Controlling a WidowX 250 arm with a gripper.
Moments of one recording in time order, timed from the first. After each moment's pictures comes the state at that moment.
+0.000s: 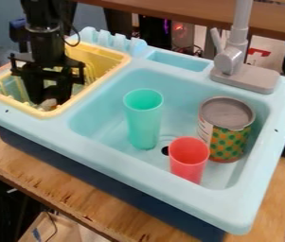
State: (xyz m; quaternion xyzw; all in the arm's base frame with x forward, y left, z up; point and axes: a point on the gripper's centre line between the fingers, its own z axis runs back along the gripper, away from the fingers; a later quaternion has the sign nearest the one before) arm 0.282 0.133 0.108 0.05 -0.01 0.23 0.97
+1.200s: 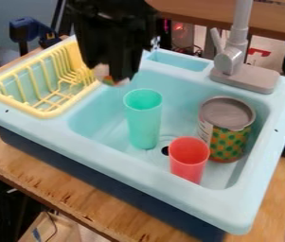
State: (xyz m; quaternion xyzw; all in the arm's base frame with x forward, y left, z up) arm 0.235 -0.019 0.217 0.02 -0.04 -0.08 1.00
